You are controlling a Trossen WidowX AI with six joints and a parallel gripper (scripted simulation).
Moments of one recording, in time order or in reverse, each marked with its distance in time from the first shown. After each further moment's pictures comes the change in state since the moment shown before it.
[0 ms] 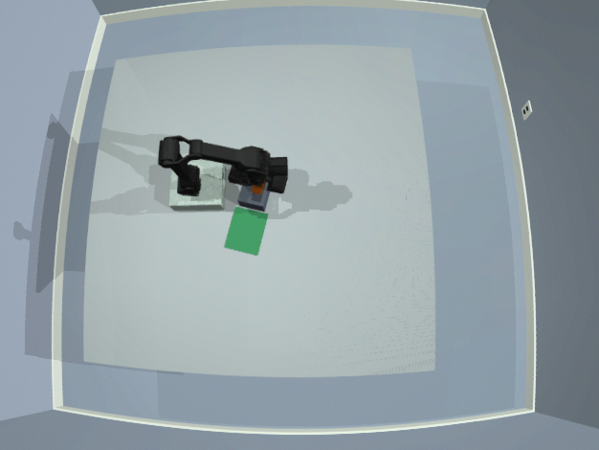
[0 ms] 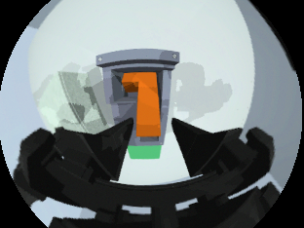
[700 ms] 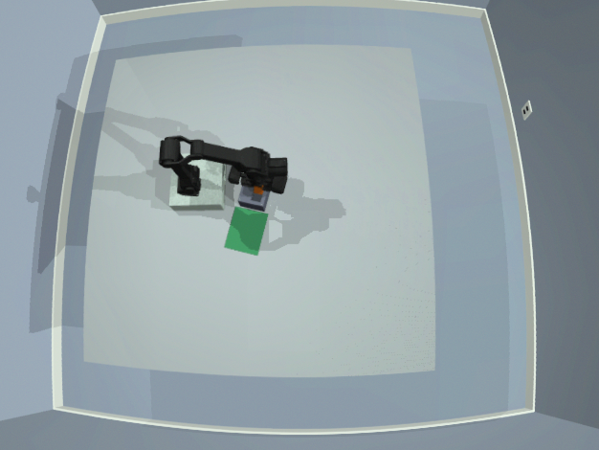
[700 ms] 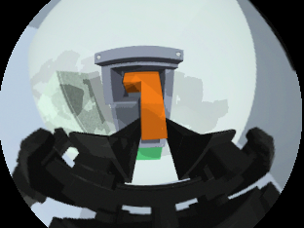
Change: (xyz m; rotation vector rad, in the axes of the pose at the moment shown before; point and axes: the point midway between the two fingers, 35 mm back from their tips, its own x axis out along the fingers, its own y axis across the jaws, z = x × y) arm 0.005 0.002 0.000 0.000 0.002 0.007
